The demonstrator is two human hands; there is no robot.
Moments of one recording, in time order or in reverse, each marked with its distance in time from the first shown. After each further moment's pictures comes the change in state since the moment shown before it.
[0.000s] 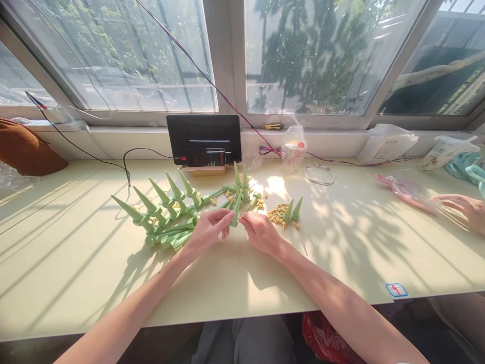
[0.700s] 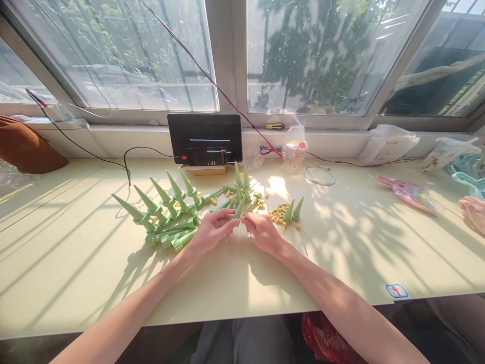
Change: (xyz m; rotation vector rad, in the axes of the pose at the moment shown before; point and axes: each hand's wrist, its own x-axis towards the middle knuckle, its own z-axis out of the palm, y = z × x) left_hand 0.002 -0.019 0.001 -0.027 -0.040 0.071; right_hand 0.000 -0.002 -0.004 0.055 -0.033 0.054
